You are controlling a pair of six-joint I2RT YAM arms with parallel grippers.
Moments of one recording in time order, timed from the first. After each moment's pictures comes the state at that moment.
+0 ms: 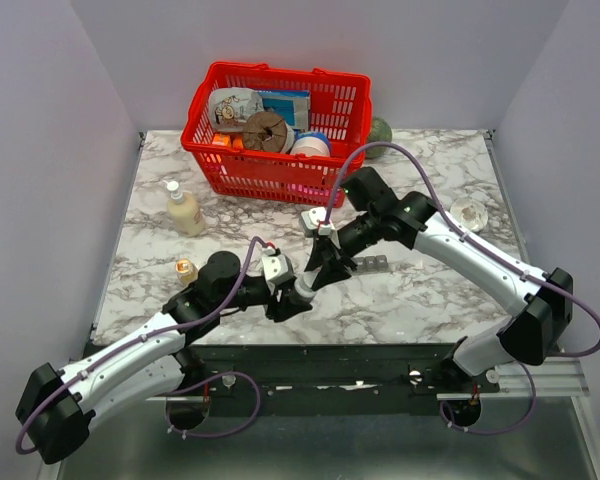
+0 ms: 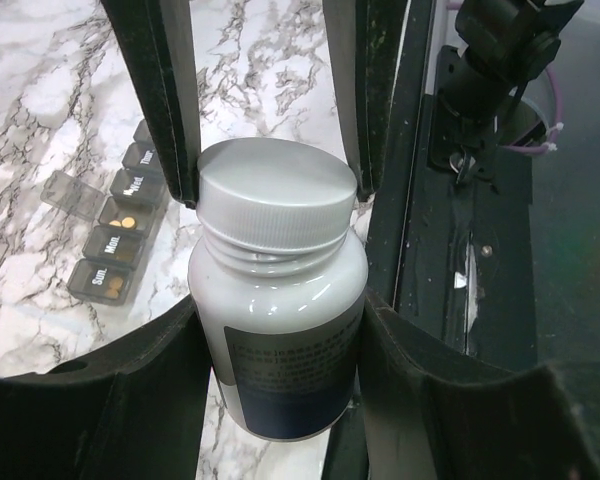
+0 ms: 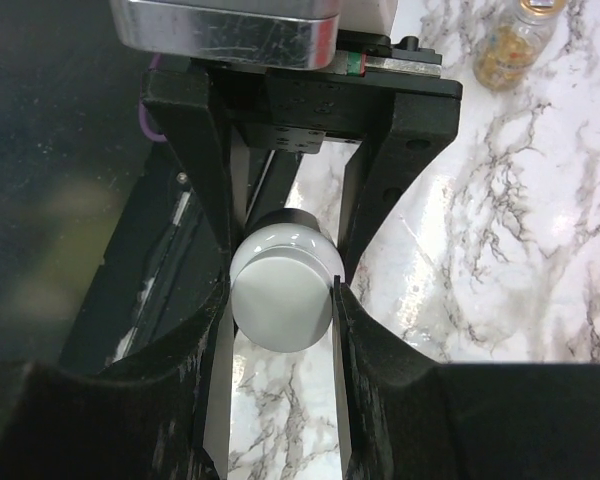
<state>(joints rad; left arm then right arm) -0.78 0.79 0.44 0.13 0.58 -0.02 0.78 1.49 1.40 -0.83 -0.97 -0.76</state>
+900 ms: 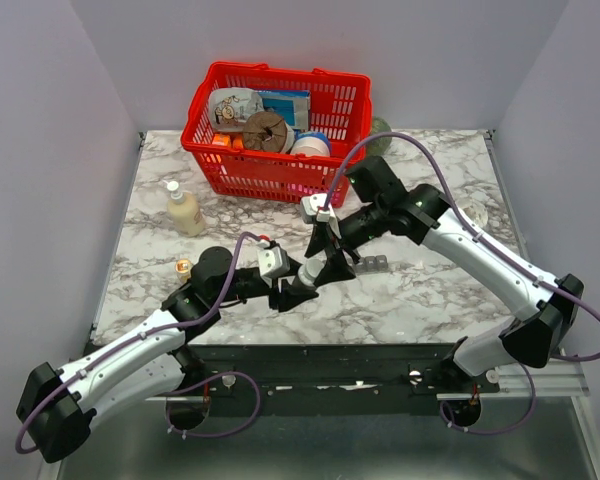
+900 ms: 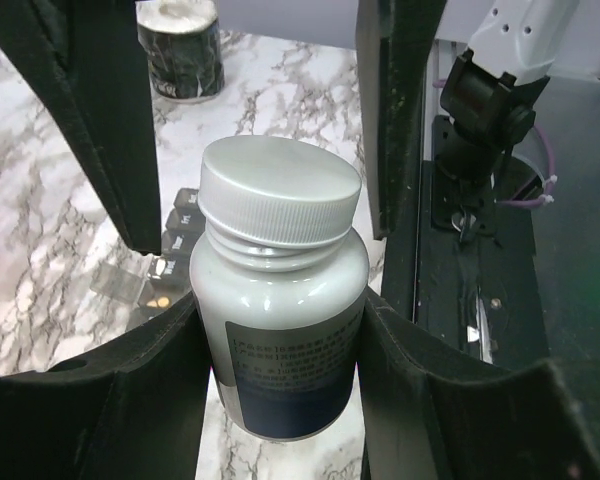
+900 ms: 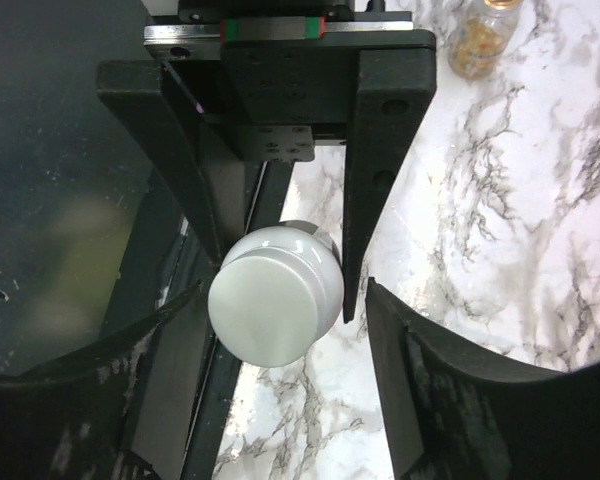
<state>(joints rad) -0.78 0.80 0.48 0.25 0.61 -0.01 0.79 1.47 1.50 -0.89 -0.90 -0.64</state>
